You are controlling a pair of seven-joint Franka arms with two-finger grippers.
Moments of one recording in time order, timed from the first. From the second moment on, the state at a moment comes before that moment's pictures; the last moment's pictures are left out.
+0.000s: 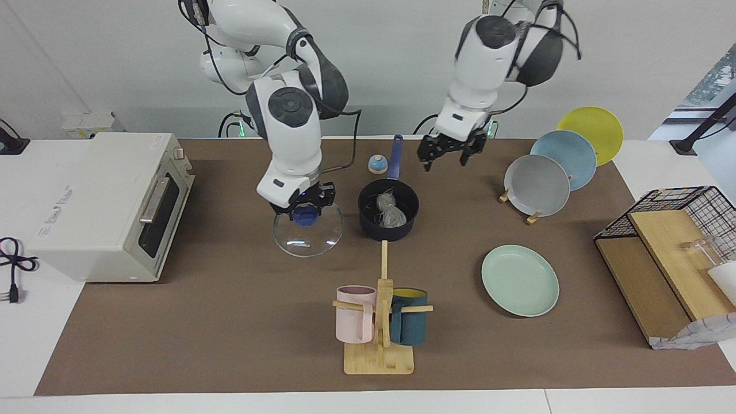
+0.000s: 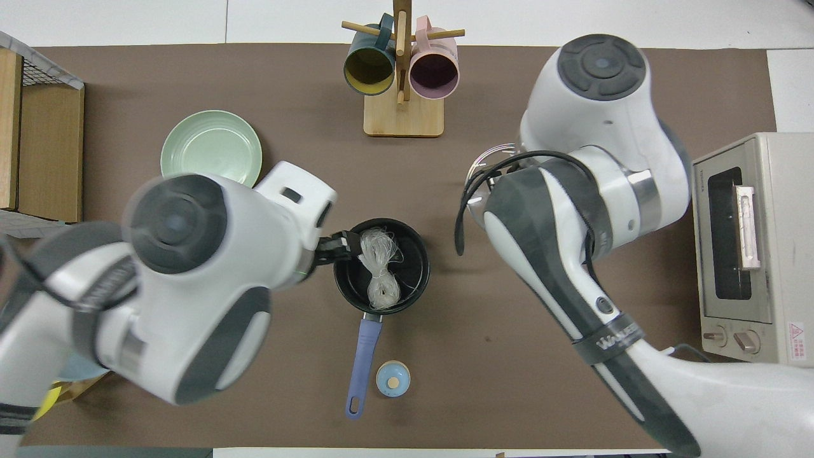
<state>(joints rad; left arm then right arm) -0.50 -0.02 -0.17 -1.95 -0.07 1.96 -0.78 0.32 0.32 0.00 -1.54 -0.04 1.75 0.09</state>
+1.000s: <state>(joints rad) -0.59 0.23 -0.15 -2.04 -0.06 2.28 -0.74 0.14 0.18 0.00 -2.06 -0.09 2.21 -0.12</state>
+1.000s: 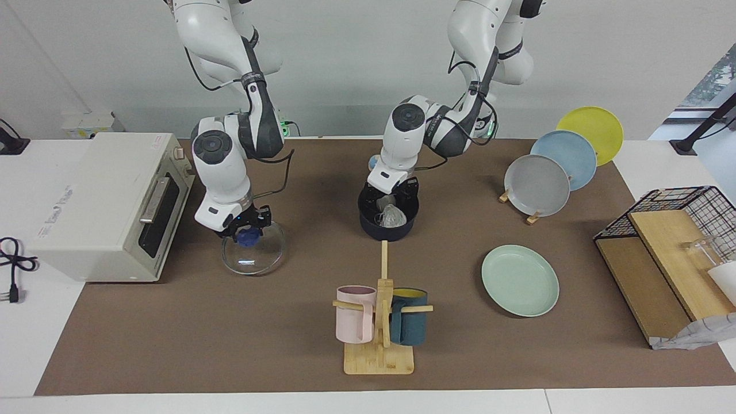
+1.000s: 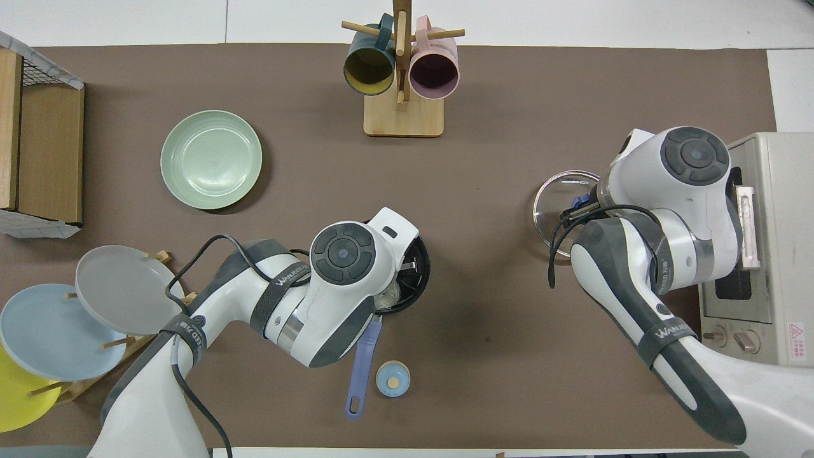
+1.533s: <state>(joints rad) -0.59 0.25 -0.15 -2.03 -0.06 2.29 -0.69 0.14 0.18 0.00 -2.10 -0.09 2.26 -0.12</state>
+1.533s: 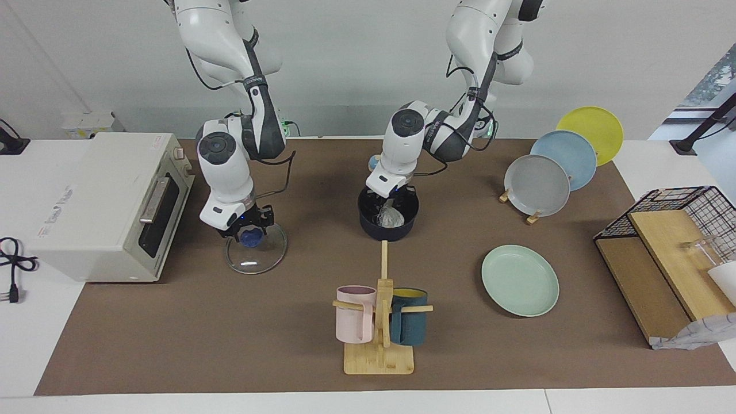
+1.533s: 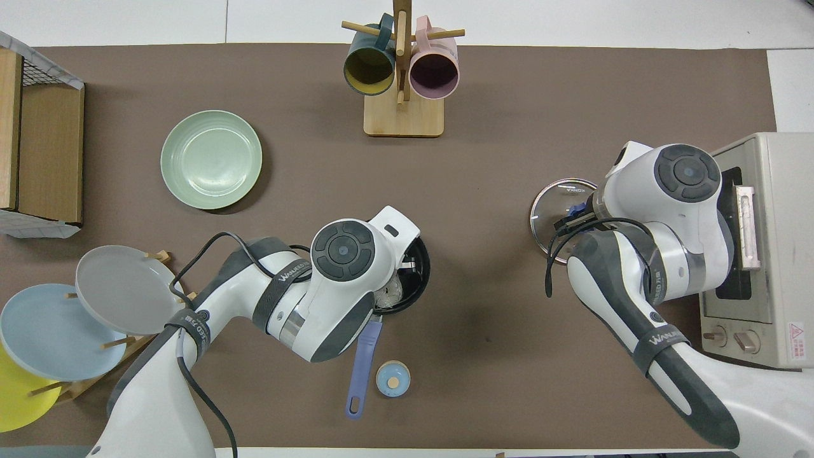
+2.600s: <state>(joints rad) -0.05 0.19 -0.12 -1.61 -0.14 1.78 -0.25 0.11 -0.03 -0.01 -1.70 -0.08 1.56 -0.12</state>
